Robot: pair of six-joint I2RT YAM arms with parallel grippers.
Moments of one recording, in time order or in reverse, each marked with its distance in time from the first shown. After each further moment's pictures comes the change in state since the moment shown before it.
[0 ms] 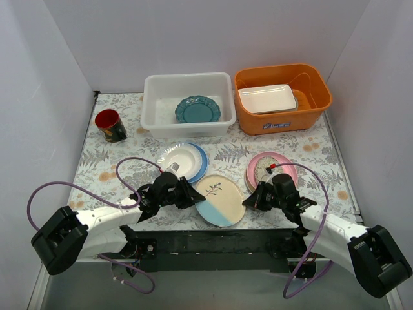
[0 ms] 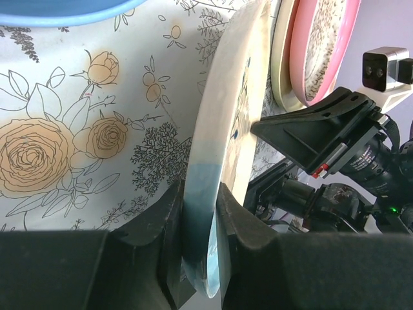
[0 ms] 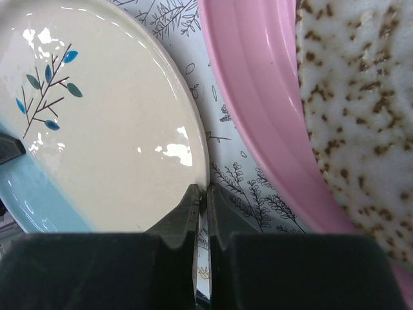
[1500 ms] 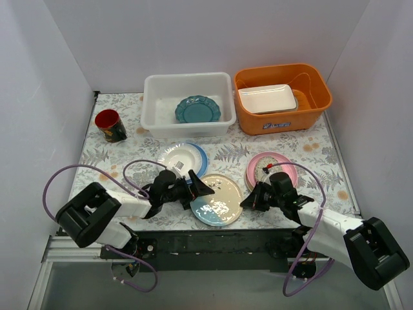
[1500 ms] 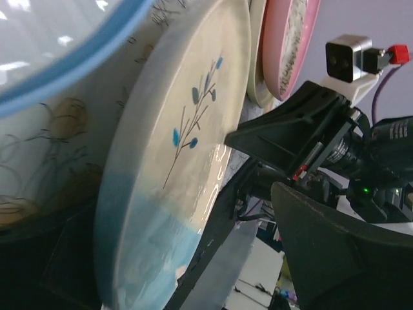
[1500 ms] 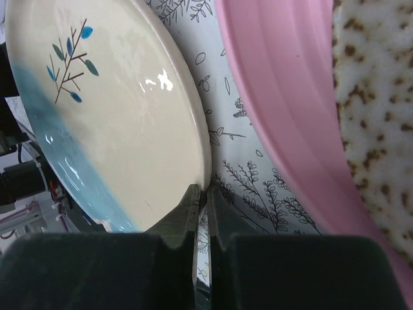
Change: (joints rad) left arm 0.117 0.293 -0.073 0.462 0.224 -0.006; right arm 0.008 0.060 0.021 0.009 -0.040 0.018
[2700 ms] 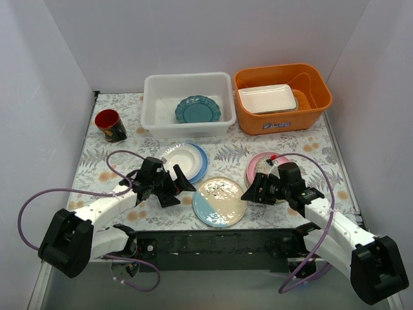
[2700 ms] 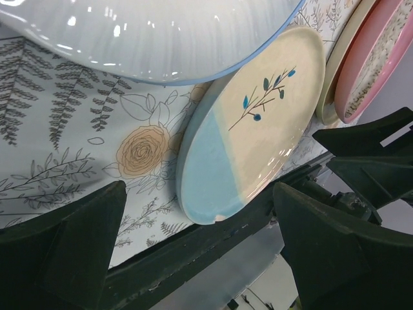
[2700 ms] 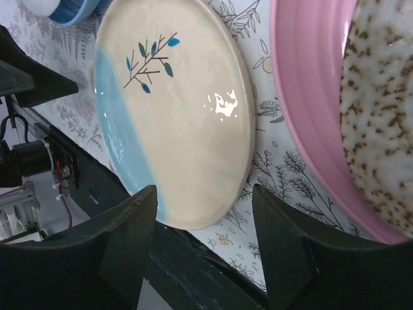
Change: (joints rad) left arm 0.229 -0.272 0.205 -0.841 0.043 0.243; right arm -0.135 -0.114 0.160 -0.306 -0.128 -0.193
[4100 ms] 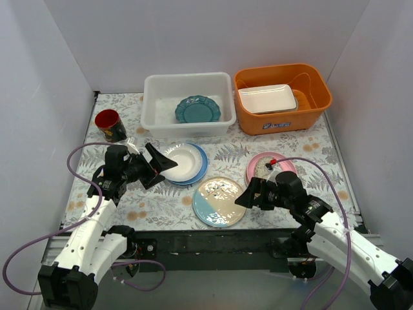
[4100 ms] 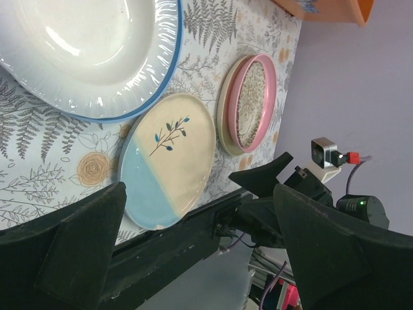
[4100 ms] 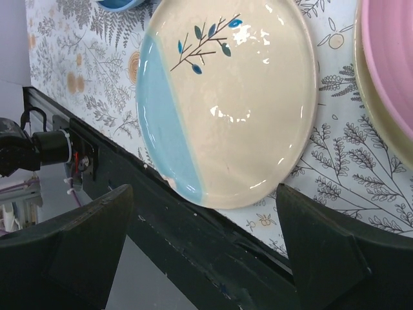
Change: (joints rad) left arm 0.309 -0.315 0.201 -0.222 0.127 0.070; right arm 0.253 -0.283 0.014 -0.142 0.217 0.158
